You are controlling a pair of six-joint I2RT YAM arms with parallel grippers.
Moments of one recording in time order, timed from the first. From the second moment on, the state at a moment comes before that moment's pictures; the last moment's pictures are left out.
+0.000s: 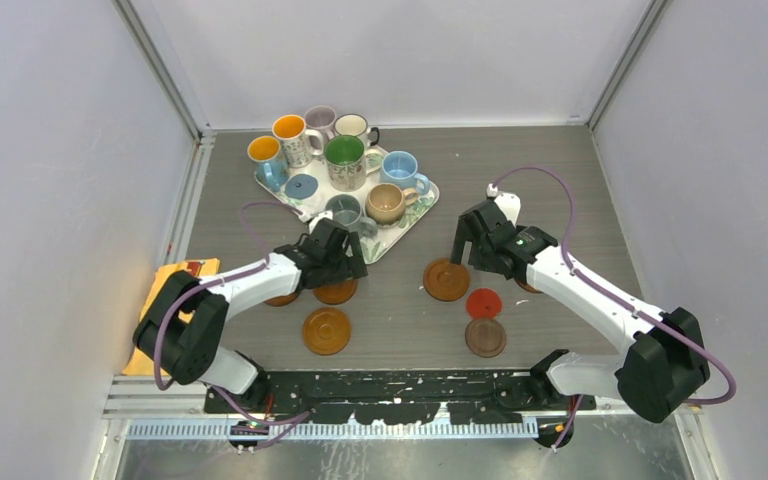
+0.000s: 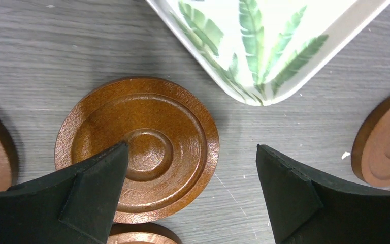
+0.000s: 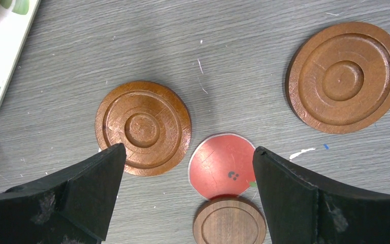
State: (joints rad) left arm -0.62 1.47 0.75 -0.24 -0.16 -0.75; right arm 0.58 1.24 0.92 -0.68 0.40 0.68
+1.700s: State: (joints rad) left arm -0.38 1.35 0.68 -0.35 -0.14 -0.71; right arm 0.61 1.36 0.90 -0.63 0.38 0.68
